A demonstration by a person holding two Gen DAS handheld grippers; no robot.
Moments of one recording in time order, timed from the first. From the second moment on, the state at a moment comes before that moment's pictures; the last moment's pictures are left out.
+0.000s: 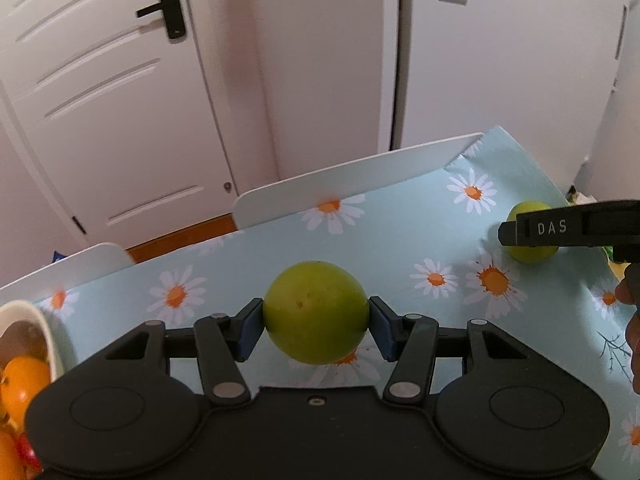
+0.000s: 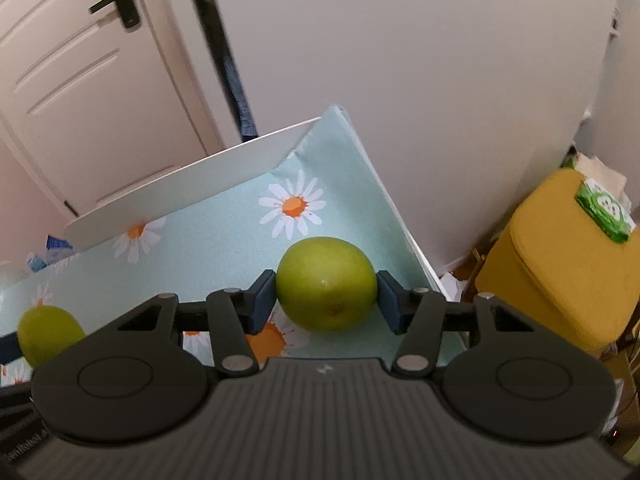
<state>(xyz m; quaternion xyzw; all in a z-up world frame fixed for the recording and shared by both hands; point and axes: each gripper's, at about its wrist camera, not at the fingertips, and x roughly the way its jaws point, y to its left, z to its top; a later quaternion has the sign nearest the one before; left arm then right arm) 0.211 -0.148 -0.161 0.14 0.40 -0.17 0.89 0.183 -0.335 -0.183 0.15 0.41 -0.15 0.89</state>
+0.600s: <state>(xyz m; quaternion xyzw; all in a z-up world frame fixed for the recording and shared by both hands) 0.163 -0.076 -0.106 0.06 0.36 -0.06 0.93 0.178 -0.249 -0.116 0.09 0.38 0.01 0.92</state>
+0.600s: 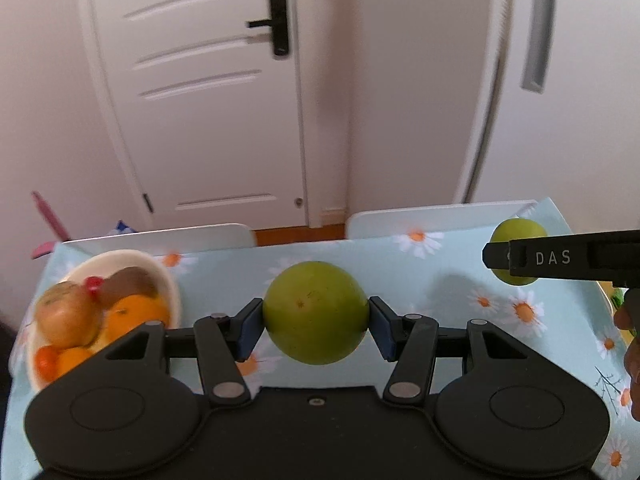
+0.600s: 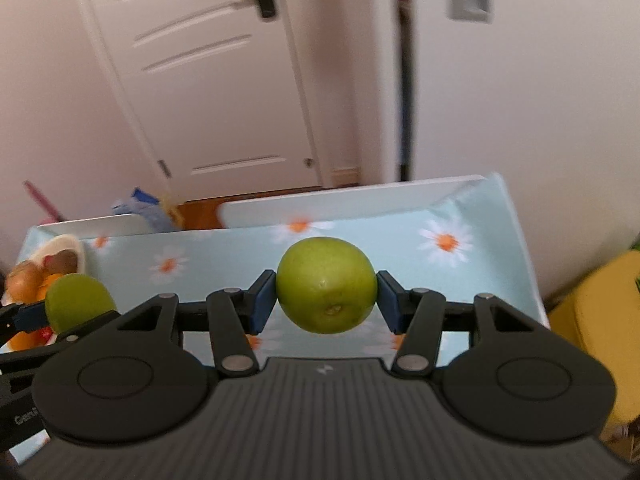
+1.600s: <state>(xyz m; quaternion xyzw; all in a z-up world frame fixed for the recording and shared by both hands) 0.144 0.125 -0.096 0.04 0.36 0.07 0.93 0.198 -0.028 -0.093 0.02 0.38 0.17 0.91</state>
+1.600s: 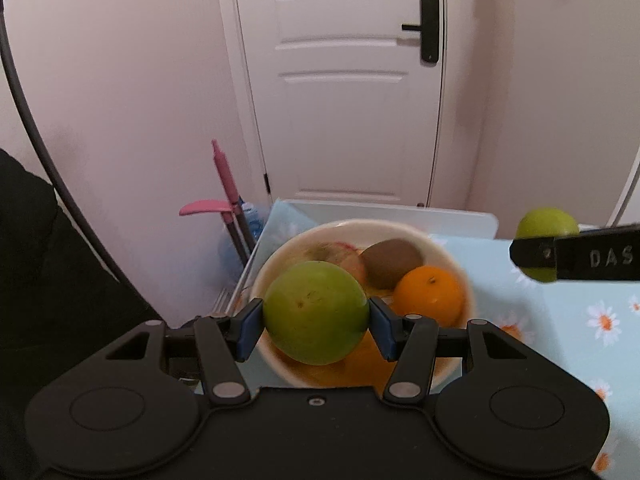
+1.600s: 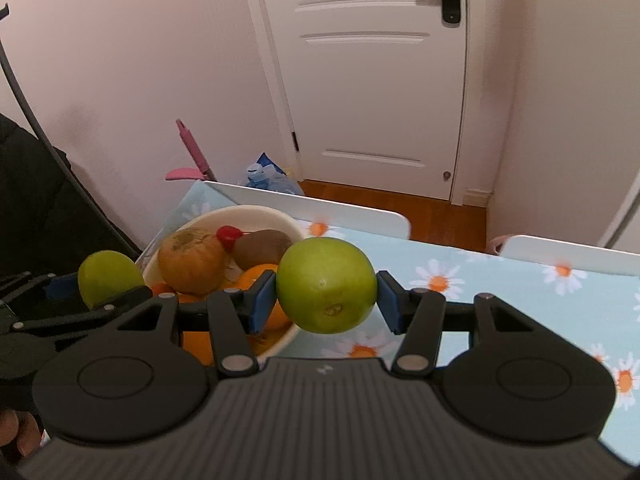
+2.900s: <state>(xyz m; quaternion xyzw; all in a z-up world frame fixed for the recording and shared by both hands) 0.129 0.160 -0.106 0.04 0.35 0.04 0.93 0.211 0.034 -0.102 -0.03 0.38 0.21 0.90</state>
